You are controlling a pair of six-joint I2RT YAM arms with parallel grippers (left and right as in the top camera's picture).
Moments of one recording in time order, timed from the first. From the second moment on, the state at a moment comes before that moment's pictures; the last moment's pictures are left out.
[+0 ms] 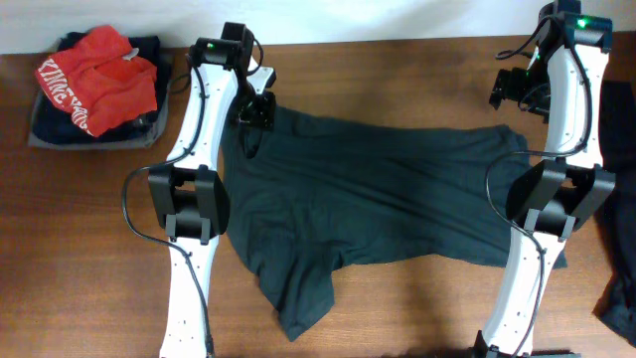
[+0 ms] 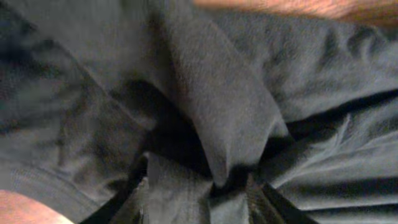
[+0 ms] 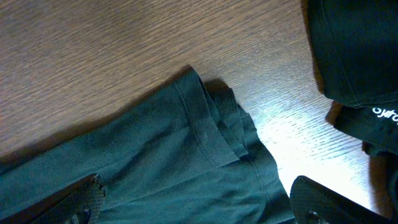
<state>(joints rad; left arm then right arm) -0.17 2.67 2.66 -1.43 0.19 0.11 -0.25 2.53 2.67 -1.58 0.10 0.17</state>
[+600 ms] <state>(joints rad) -0.17 2.67 2.66 -1.55 0.19 0.45 -0.25 2.53 2.67 -1.61 0.09 0.17</state>
